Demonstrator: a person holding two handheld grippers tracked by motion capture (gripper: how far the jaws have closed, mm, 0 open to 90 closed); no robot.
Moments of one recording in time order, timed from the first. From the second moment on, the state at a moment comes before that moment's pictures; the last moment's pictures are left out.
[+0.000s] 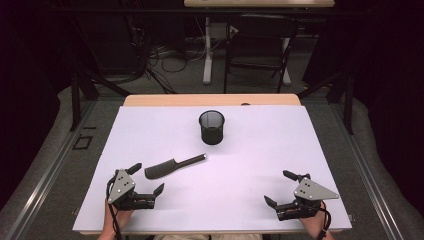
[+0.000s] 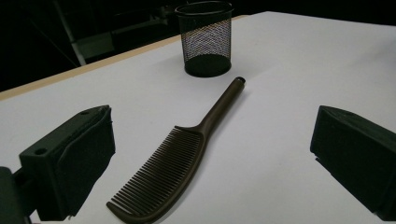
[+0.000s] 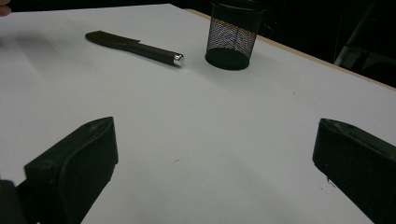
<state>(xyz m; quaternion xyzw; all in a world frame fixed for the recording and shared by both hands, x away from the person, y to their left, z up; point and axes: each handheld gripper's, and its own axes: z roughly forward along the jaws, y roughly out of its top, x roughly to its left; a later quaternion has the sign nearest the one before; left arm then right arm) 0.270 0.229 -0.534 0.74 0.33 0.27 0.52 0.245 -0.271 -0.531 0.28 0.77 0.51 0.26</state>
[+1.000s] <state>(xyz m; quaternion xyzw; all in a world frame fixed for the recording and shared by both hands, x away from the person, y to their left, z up) 0.295 0.201 -0.532 0.75 0.34 0.24 0.50 0.246 -0.270 -0.532 0.28 0.77 0.51 0.25</state>
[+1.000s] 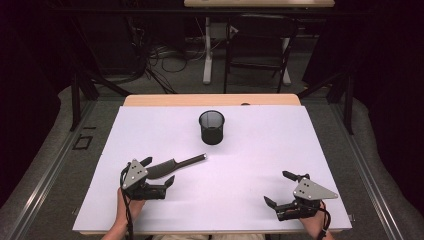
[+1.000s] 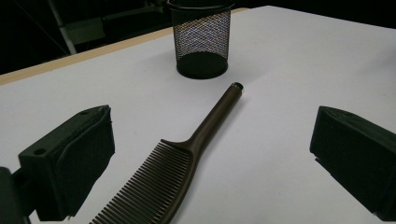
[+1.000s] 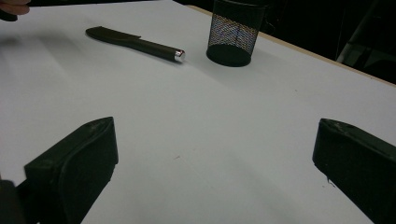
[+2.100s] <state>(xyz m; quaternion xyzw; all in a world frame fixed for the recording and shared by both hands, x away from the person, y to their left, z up) 0.327 0.175 -0.535 0.77 0.35 0.21 0.49 0.249 -0.270 -0.534 0.28 0.78 0.50 0.25</state>
